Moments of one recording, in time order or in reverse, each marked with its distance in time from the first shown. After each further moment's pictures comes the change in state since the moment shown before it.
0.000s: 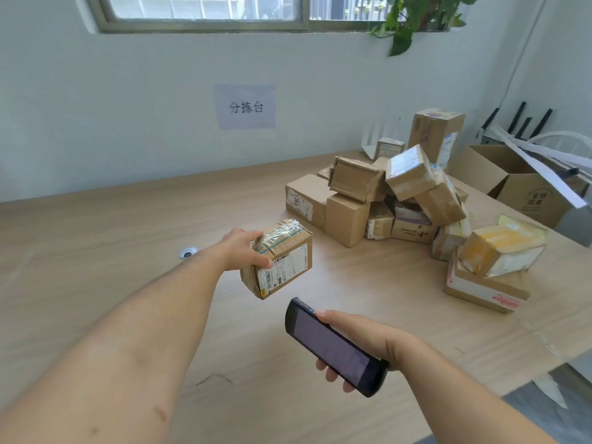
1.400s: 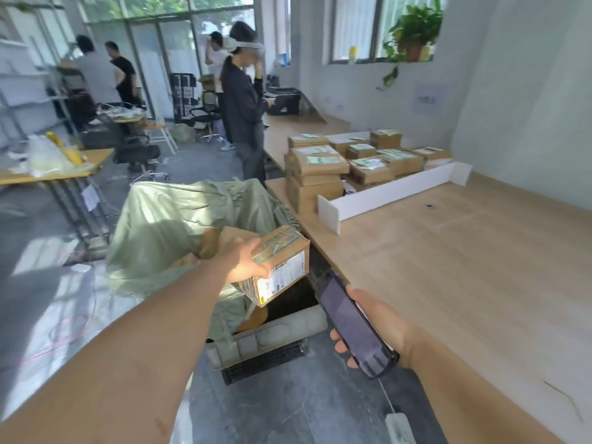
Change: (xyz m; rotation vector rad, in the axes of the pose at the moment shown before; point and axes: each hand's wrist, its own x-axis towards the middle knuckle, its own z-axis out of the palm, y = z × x) left_hand -0.707 -0.156 0.068 -0.222 0.745 -1.325; right_hand -0.101 0.033 0.419 -0.591 -0.899 -0.085
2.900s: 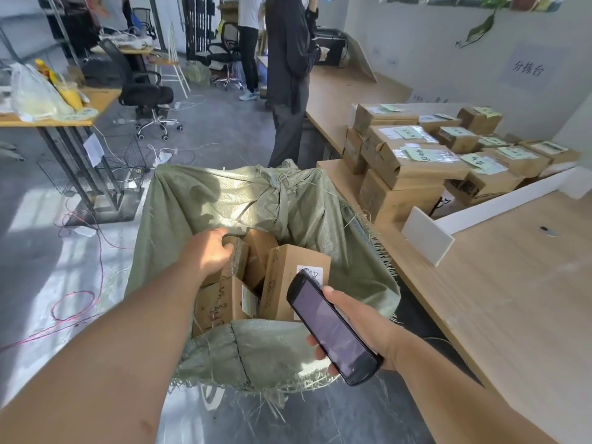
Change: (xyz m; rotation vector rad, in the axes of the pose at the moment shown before) left_hand 0.249 -0.260 -0.086 -0.071 0.173 -0.173; right_hand 0.280 -0.142 0.172 -0.077 -0.251 0.159
